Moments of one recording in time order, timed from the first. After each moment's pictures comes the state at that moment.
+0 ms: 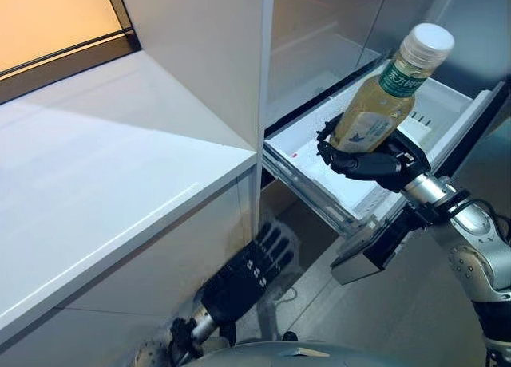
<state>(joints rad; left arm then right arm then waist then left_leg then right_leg) 0.29 0.22 -0.13 0.45 -1.13 0.56 -0.92 -0.01 -0.72 -0.12 -0.30 0.73 0.15 0.34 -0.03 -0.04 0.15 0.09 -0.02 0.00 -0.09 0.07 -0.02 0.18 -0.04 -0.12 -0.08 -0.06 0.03</state>
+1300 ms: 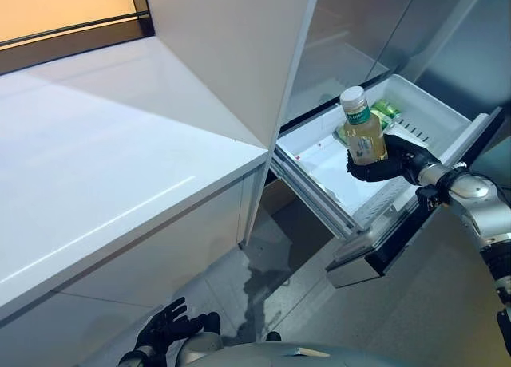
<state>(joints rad) 0.18 0.32 -0.04 1.05 -0.39 -0.20 -0.23 -0.49 -0.93 0.24 0.44 0.35 0.13 0.42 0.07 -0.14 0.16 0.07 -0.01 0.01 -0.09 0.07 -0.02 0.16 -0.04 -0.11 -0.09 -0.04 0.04</state>
